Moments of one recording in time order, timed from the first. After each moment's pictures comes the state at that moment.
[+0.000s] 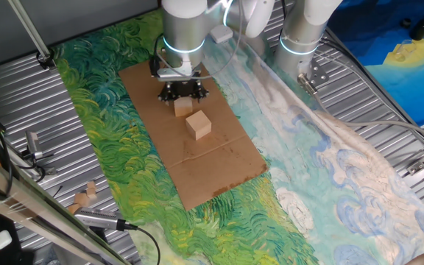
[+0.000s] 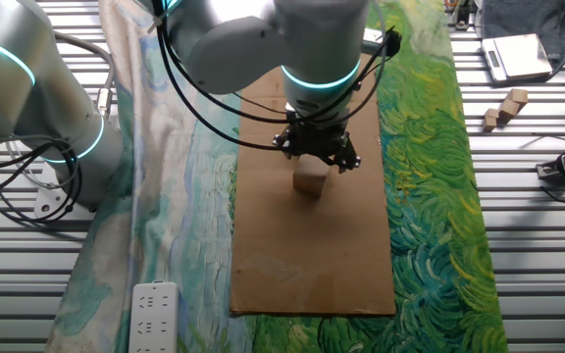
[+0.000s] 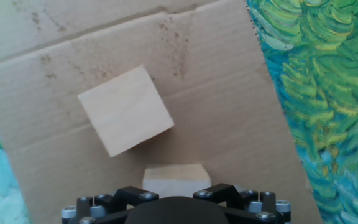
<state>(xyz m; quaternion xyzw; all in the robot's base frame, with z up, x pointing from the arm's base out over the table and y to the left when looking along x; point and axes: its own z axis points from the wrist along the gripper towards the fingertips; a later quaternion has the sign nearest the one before) 0.414 -0.013 0.064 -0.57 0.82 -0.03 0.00</state>
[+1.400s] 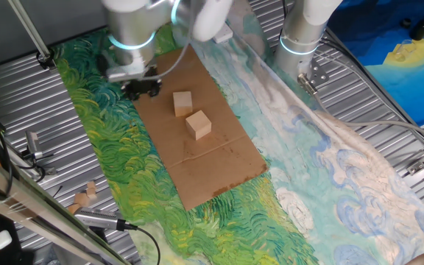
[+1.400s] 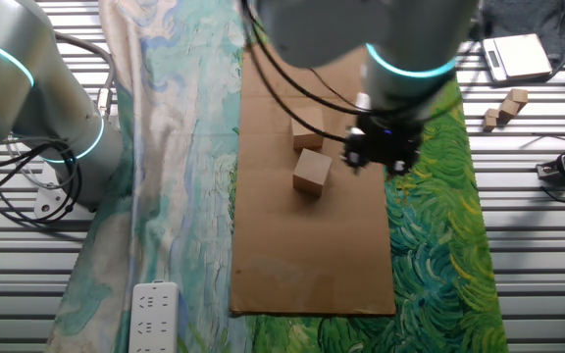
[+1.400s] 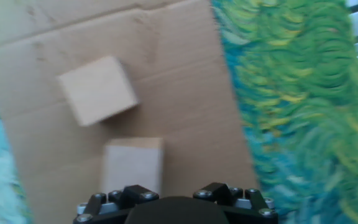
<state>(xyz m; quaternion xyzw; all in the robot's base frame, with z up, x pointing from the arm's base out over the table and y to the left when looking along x) 0.545 -0.055 0.093 -0.63 0.78 -0.04 -0.01</state>
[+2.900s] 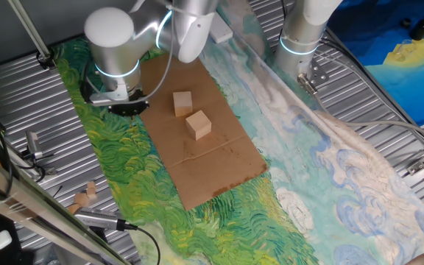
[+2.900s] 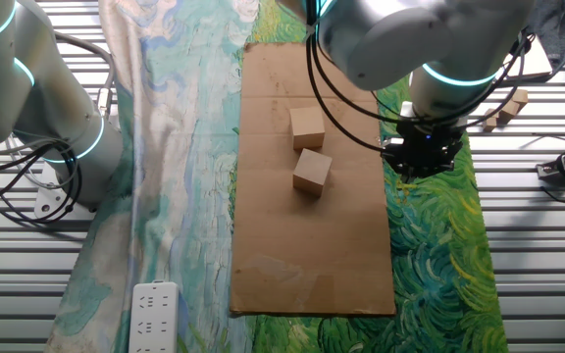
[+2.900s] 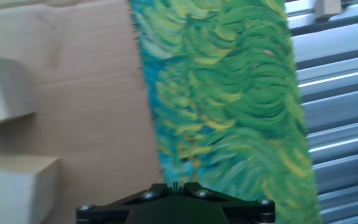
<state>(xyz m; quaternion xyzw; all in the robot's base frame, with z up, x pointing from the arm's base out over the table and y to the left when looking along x) 0.588 -0.042 0.059 -0.60 0.80 -0.07 -0.03</state>
